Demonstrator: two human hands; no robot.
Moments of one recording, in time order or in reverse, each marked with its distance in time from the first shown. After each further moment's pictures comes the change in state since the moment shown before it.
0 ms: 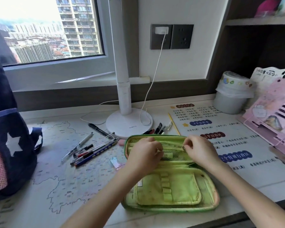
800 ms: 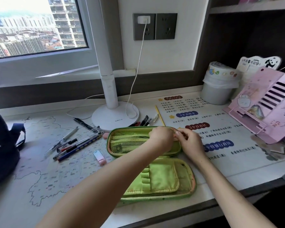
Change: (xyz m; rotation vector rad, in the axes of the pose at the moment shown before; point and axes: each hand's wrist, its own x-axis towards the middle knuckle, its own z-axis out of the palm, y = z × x) left_hand 0.077 0.074 0.057 0.416 -0.471 -0.100; right_hand -0.002 0.042 0.018 0.586 0.163 0.055
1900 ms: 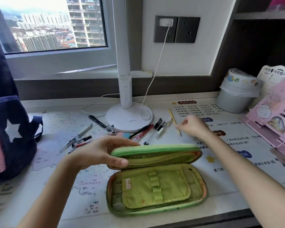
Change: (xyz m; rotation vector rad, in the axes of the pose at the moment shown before) left_hand -0.143 -0.169 -0.015 -1.288 -0.166 0.203; right_hand 0.078 -0.047 0.013 -0.497 -0.338 0.140
